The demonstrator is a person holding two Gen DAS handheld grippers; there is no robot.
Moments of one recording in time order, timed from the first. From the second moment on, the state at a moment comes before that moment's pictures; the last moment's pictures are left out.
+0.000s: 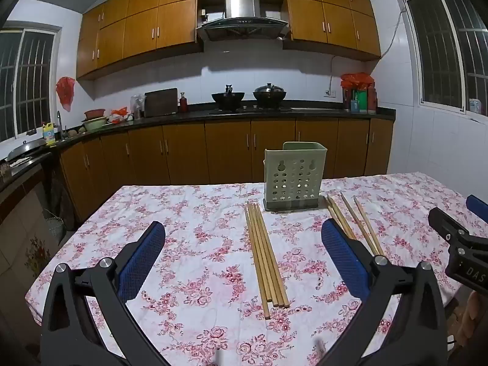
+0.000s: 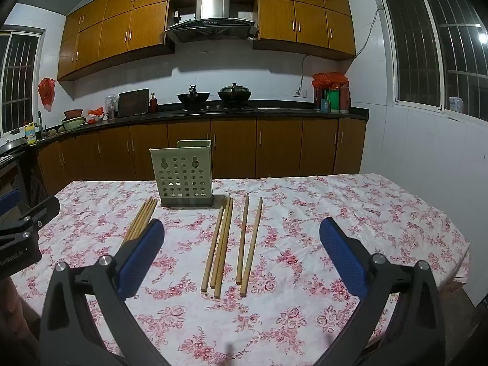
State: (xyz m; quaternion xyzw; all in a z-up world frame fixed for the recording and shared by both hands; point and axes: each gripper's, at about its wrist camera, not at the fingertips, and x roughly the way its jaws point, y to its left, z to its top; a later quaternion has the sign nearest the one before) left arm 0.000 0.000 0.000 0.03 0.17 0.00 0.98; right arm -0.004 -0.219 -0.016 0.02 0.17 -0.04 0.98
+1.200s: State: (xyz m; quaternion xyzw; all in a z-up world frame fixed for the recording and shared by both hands) left arm 0.000 0.000 0.000 0.02 0.18 0.00 0.98; right arm -0.004 -0.219 -0.016 0.02 0.18 -0.04 0.98
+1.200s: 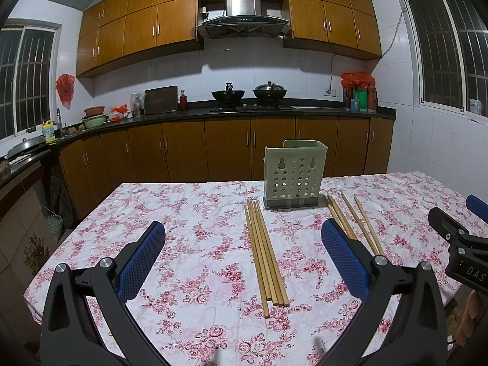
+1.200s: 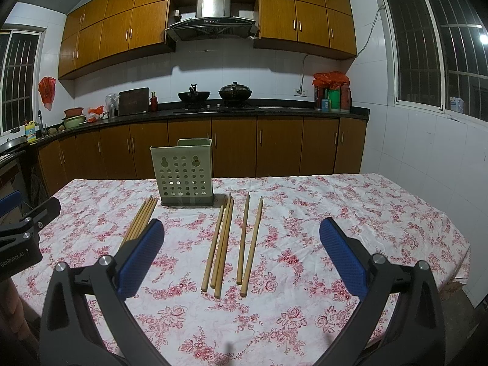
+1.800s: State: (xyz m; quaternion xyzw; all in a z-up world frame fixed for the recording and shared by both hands) left arm -0.001 -0.001 0.000 0.02 0.18 0.00 0.98; right arm -0.003 -0.219 -0.017 0.02 0.18 -0.04 0.98
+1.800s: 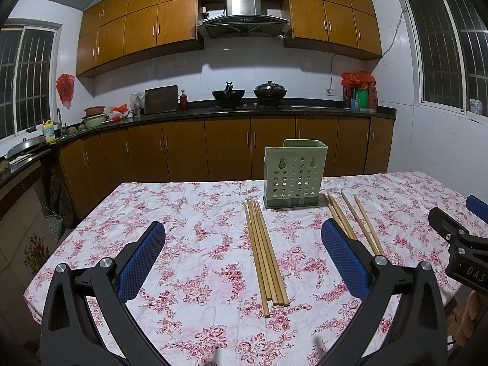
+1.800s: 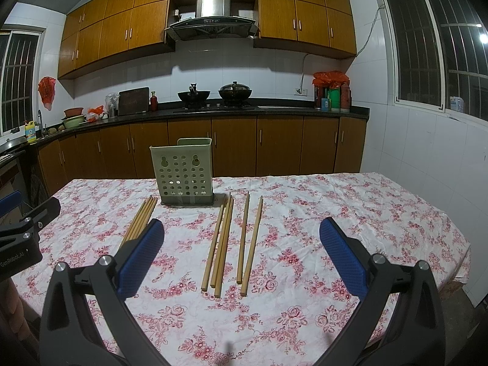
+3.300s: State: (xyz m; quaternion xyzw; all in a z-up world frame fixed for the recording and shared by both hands) left arm -0.003 -0.005 0.001 0.02 0.18 0.00 0.98; right arm -0.002 -0.220 -0.020 0.02 0.18 -0.04 0.98
